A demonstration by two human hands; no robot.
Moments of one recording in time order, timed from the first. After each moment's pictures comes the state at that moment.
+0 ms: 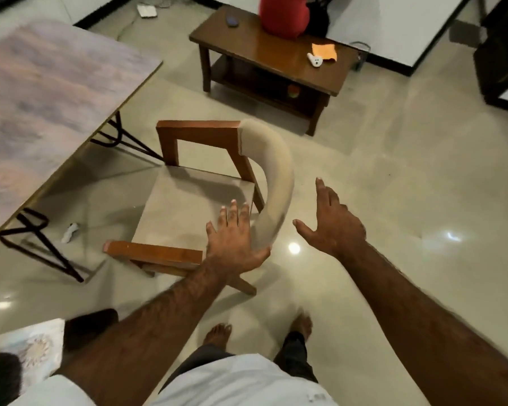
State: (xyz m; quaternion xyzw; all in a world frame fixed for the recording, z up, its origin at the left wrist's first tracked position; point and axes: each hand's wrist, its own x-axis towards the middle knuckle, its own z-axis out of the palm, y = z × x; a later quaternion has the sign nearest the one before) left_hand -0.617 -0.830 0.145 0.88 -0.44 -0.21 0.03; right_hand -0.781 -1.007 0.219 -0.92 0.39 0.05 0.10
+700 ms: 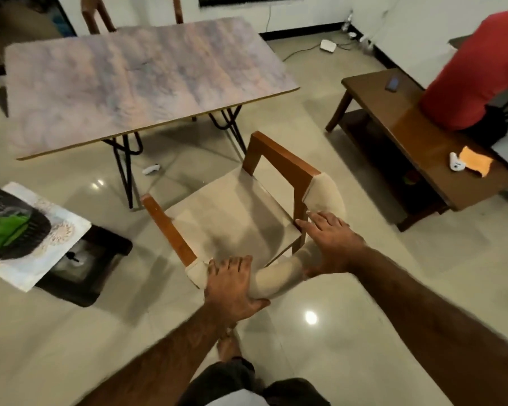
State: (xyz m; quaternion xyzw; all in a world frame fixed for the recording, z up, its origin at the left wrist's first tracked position) left_hand -0.668 -0.891 0.107 0.97 -0.15 -0.20 0.07; right_hand -0.603 -1.154 0.216 -0.95 -0.10 0.29 -0.04
